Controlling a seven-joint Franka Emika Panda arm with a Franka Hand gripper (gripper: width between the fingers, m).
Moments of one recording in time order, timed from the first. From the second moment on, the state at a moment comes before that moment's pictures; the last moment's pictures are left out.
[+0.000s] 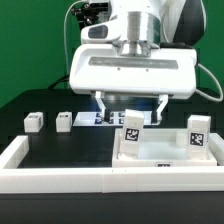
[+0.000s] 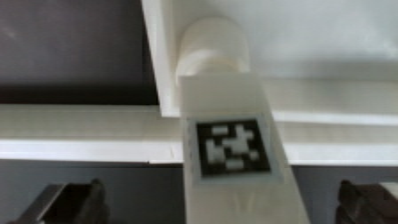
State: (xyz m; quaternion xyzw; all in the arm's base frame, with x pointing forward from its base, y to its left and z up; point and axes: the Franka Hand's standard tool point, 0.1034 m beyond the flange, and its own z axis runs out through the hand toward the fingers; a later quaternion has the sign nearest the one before) arm 0.594 -0.008 0.089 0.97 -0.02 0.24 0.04
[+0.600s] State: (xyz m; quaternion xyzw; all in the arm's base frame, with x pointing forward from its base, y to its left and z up) arm 0.591 -0.004 0.095 0.99 -0.02 0.15 0.01
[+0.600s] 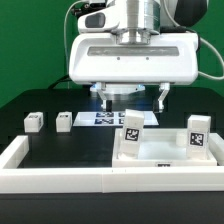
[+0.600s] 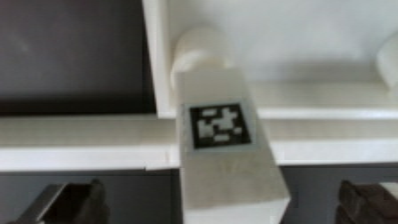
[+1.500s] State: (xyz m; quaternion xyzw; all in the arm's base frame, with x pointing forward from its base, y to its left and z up) arm 0.612 -0.014 0.090 1.00 -0.02 0.02 -0.01
